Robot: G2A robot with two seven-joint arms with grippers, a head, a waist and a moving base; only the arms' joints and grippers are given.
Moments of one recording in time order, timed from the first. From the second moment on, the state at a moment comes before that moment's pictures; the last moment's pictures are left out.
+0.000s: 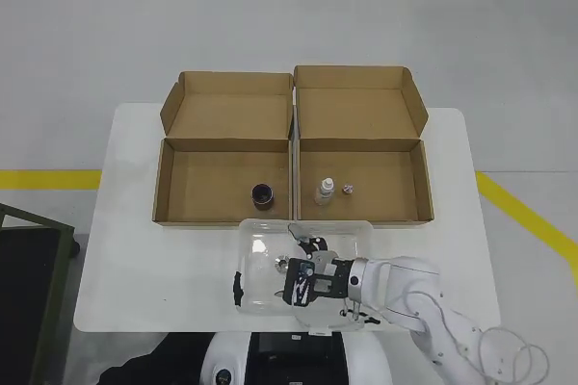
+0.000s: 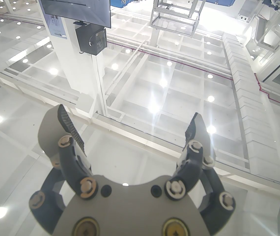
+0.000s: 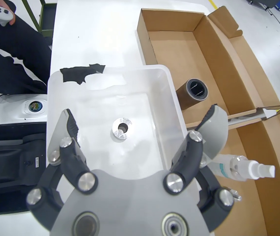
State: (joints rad) left arm -0.23 -0.27 -0.37 -1.29 3.07 0.37 0.06; right arm -1.31 -1.16 1.03 -2.01 -1.47 -0.77 0.42
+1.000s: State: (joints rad) left arm -0.23 -0.27 -0.37 -1.29 3.07 0.37 0.06; right arm -1.19 -1.19 0.86 -1.70 -1.61 -0.71 0.29
